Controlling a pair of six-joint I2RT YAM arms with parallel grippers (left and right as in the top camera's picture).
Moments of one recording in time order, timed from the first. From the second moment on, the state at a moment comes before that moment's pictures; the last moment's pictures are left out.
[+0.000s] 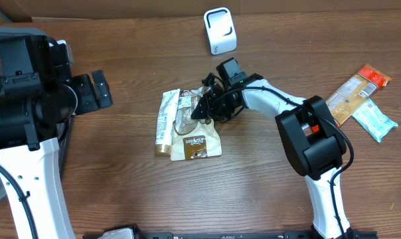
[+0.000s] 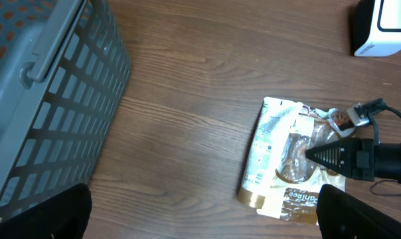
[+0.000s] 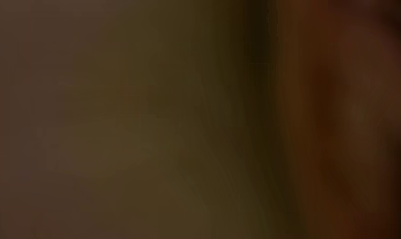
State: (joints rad) left arm 0.16 1.40 1.86 -1.44 -0.02 -0.12; right arm 0.50 2.29 1.57 -0.49 -0.78 0.42
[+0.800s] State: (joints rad) left arm 0.16 1.40 1.86 -1.44 -0.02 -0.12; right arm 0.24 2.11 1.56 -0.63 -0.87 0.25
